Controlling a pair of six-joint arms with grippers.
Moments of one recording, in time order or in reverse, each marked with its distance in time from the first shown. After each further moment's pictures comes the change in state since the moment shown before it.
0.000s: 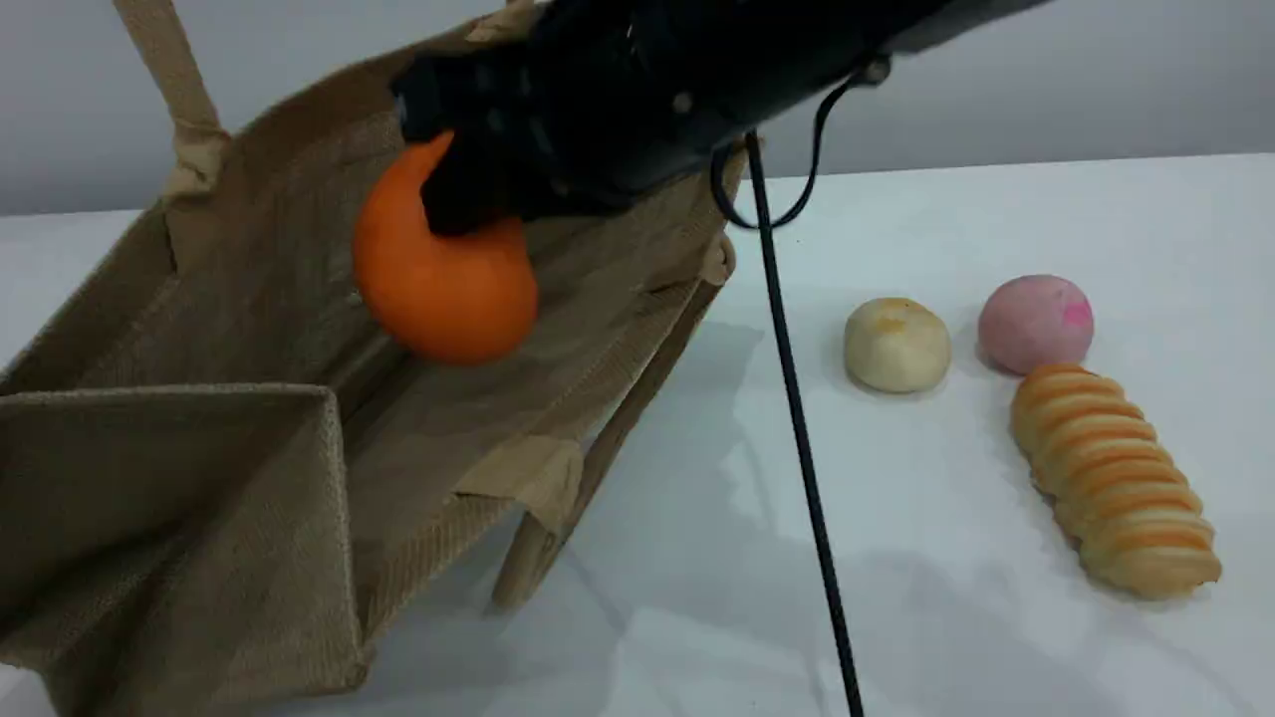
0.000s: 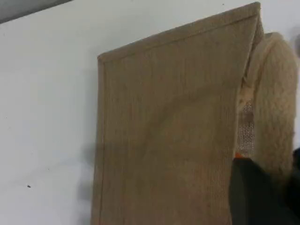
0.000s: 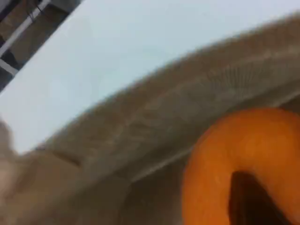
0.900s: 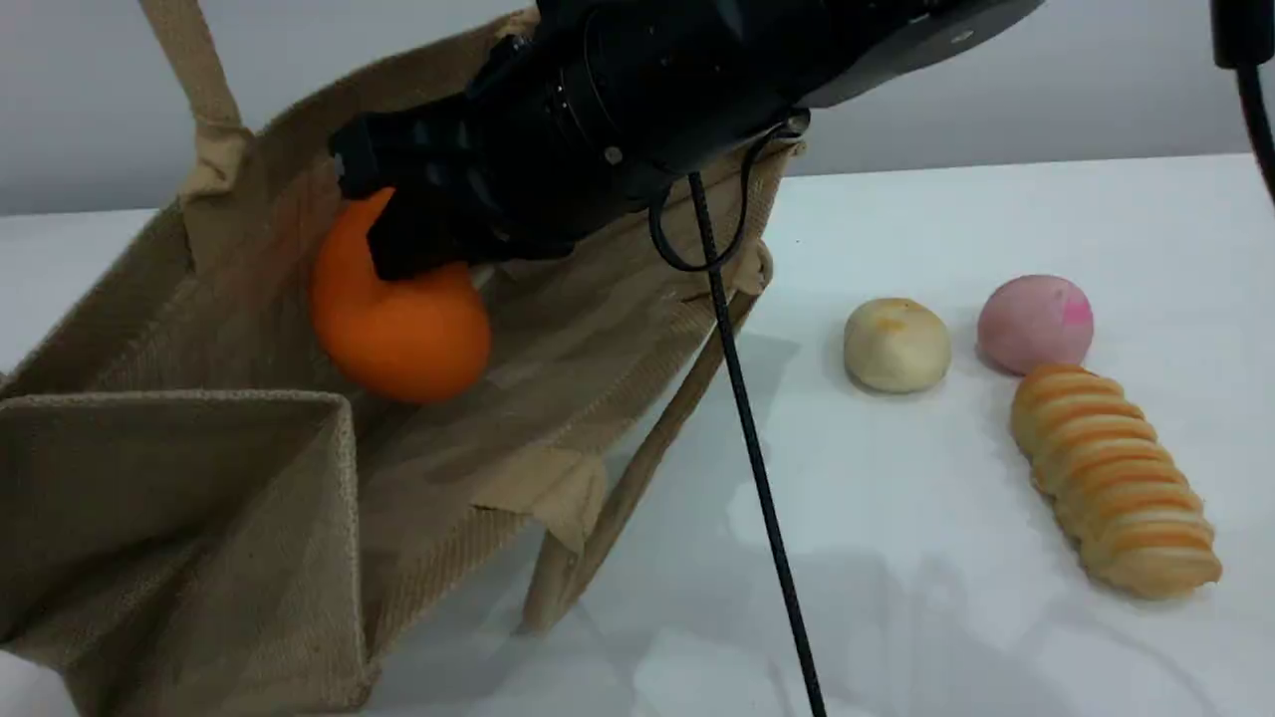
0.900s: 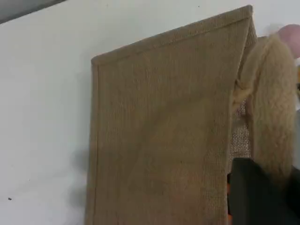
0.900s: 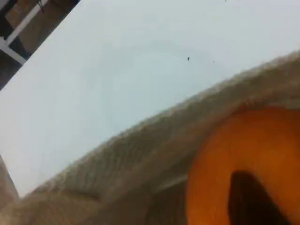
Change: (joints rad) left arm 0.000 0.000 0.000 -0.068 -0.002 0.054; right arm 0.042 0.057 -0.054 0.001 0.006 0.007
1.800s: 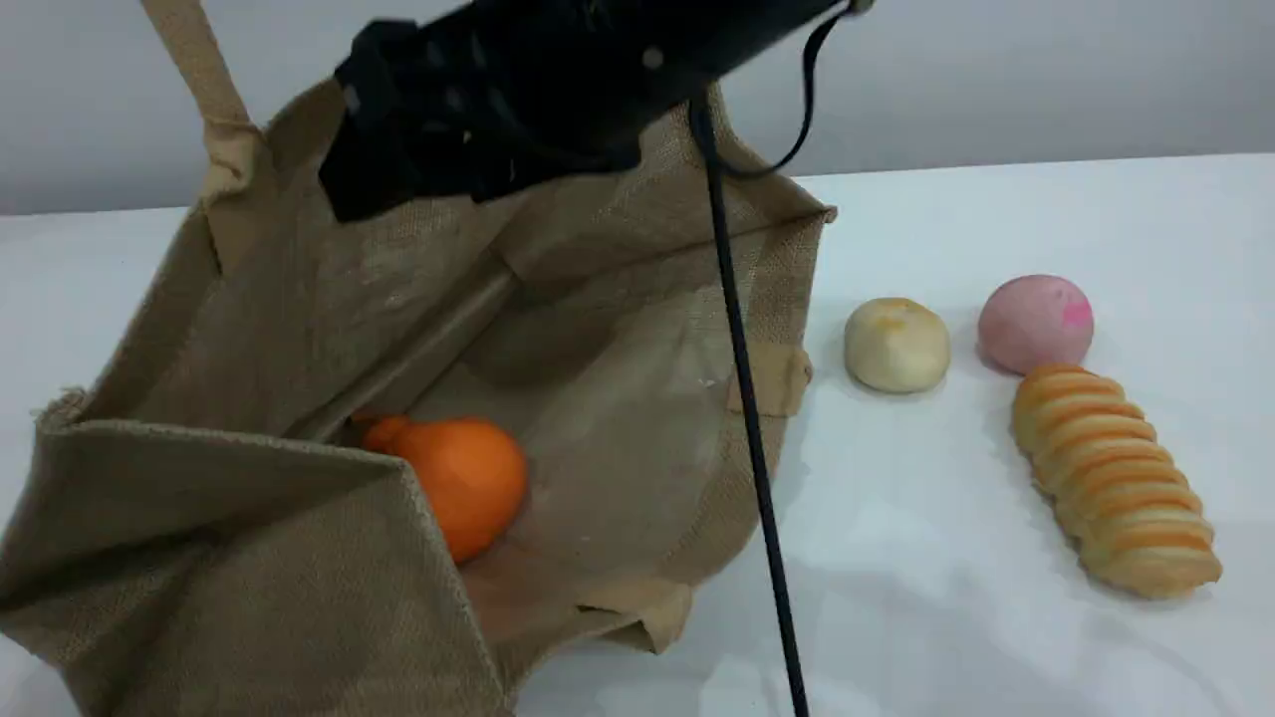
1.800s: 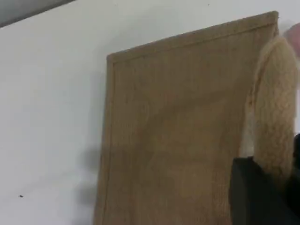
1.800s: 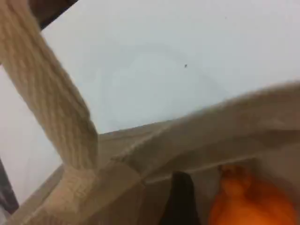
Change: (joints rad) left arm 0.000 0.001 0.004 0.029 -0.003 0.001; right arm -0.009 -0.123 0.011 -0.324 -0.030 0.182
